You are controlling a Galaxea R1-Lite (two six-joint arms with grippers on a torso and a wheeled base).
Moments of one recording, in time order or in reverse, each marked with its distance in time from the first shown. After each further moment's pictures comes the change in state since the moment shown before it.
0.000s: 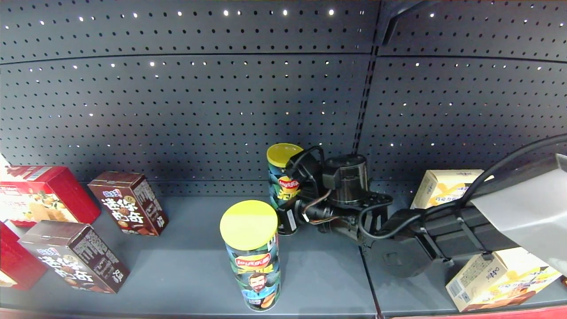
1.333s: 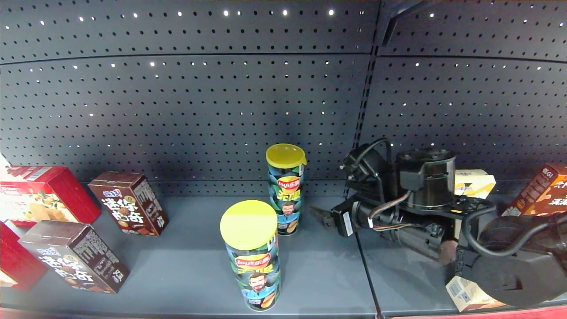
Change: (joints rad) left arm 0.000 0.000 0.000 0.000 0.001 0.000; right arm -0.058 -0.323 0.319 0.040 -0.139 -0.024
